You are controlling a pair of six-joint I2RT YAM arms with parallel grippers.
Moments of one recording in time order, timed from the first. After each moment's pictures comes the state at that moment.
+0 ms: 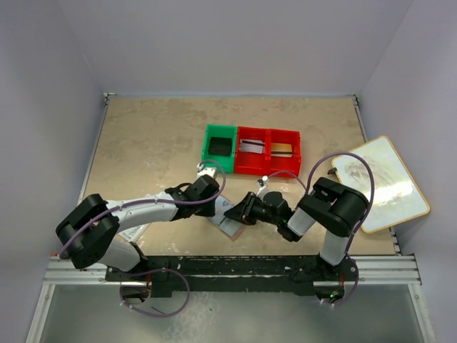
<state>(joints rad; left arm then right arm) -0.87 1.43 0.69 -0.24 -0.20 -0.67 0.82 1.79 0.29 1.11 -0.23 1.27</state>
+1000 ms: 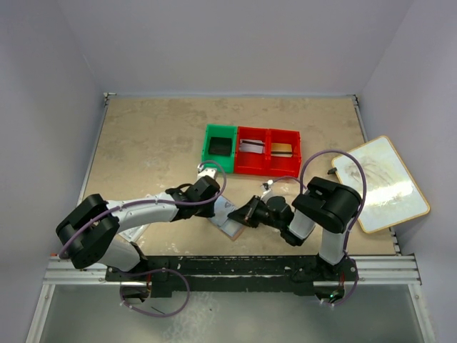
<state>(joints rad) -0.88 1.43 0.69 -0.26 -0.22 -0.67 0.83 1.86 0.24 1.24 -0.17 1.35</state>
